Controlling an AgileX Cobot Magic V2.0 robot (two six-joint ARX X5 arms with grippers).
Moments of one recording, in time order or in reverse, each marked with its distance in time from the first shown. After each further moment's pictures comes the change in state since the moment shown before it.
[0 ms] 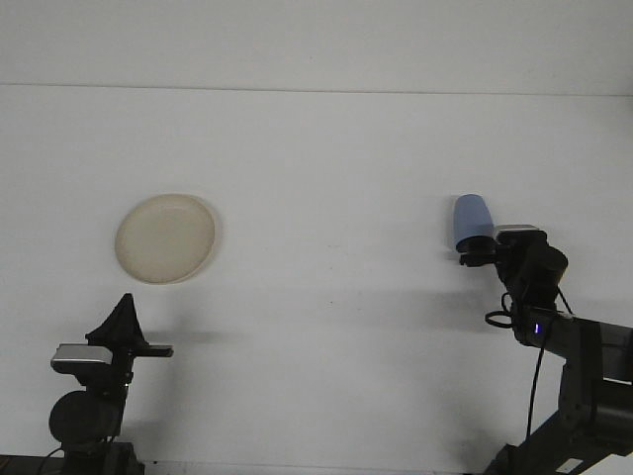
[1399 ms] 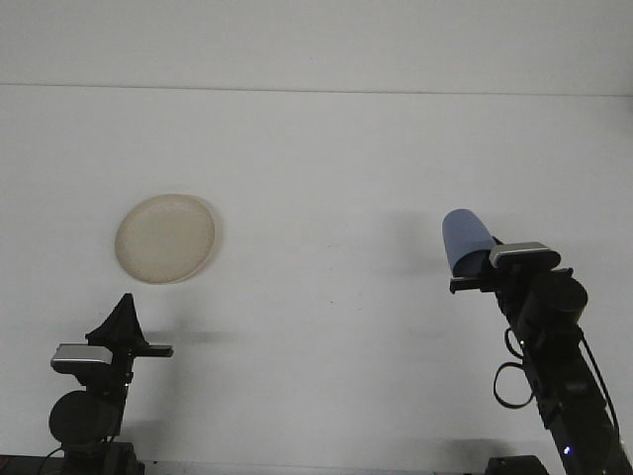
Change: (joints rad) left arm 0.000 0.000 0.000 0.000 0.000 0.000; right arm 0.267 -0.864 0.027 -0.842 0.209 0.057
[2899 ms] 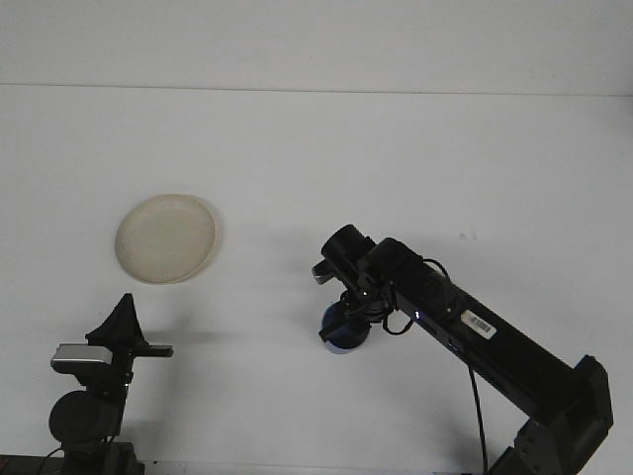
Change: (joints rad) left arm 0.000 0.000 0.000 0.000 0.000 0.000; right arm 0.663 0.834 0.789 -1.092 0.002 0.134
